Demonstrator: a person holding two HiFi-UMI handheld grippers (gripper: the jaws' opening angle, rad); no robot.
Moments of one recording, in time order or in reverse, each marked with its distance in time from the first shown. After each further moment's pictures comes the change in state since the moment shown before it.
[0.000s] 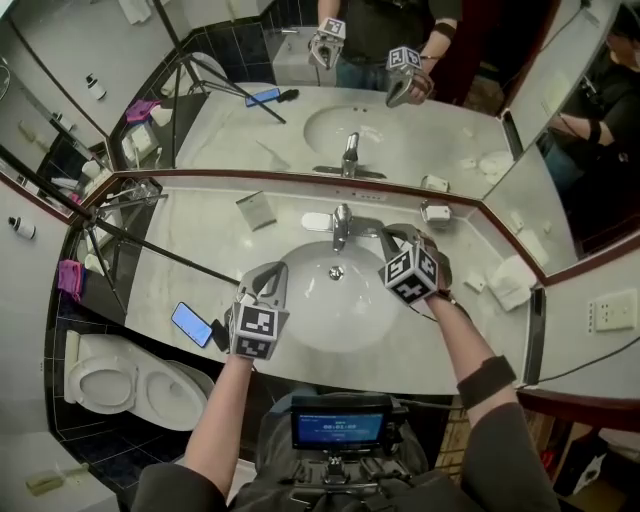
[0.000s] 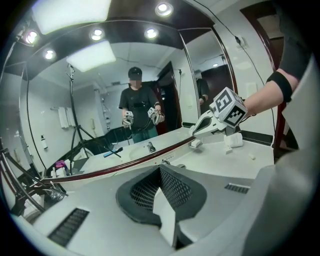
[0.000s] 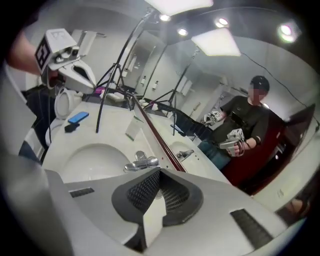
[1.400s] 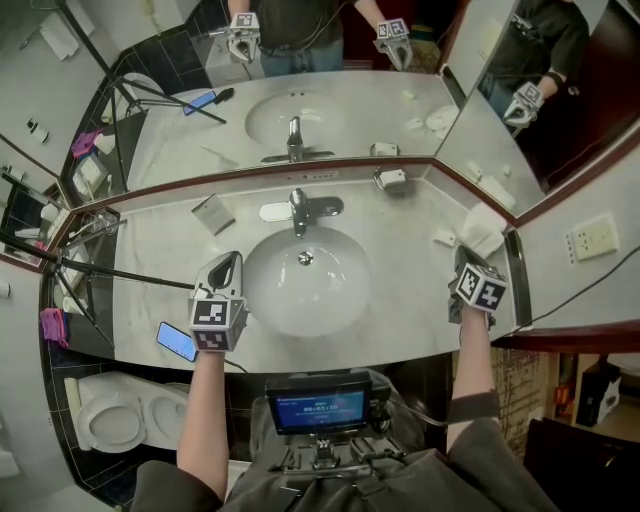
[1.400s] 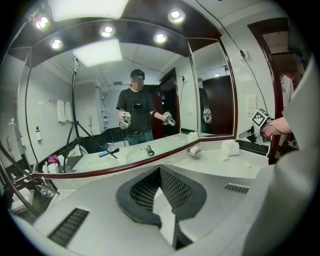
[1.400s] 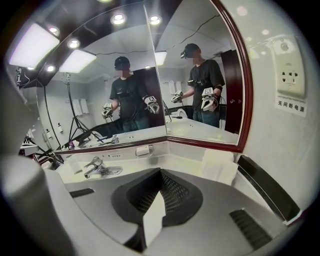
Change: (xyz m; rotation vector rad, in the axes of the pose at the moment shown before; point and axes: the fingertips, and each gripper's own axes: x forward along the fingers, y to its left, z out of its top) left arm -0.001 0.024 0.011 -0.080 -0.055 -0.062; right arm -0.194 -0.048 -0.270 1.124 0.026 -0.503
